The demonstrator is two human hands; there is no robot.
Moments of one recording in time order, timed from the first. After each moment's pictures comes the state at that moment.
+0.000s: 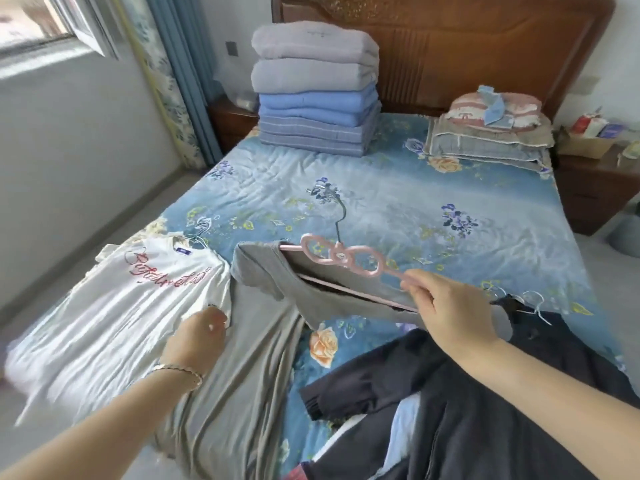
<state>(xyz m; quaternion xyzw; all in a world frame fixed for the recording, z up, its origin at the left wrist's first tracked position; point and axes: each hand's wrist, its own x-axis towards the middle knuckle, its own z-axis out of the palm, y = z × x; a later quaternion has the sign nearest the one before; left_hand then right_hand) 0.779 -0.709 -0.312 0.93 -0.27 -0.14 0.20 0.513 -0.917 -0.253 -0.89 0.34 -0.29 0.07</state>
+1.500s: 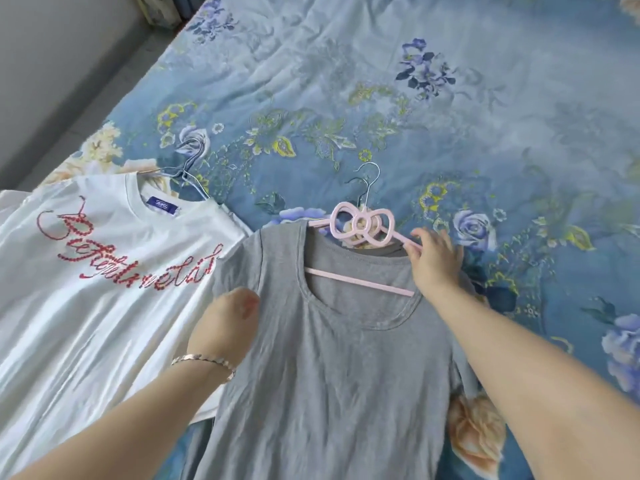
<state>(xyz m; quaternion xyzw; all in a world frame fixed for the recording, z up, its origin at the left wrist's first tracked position) 1.108 -0.836 -0.598 0.92 -0.24 -0.28 0.14 0.937 -1.081 -0.675 -0.80 0.56 0.01 0.20</state>
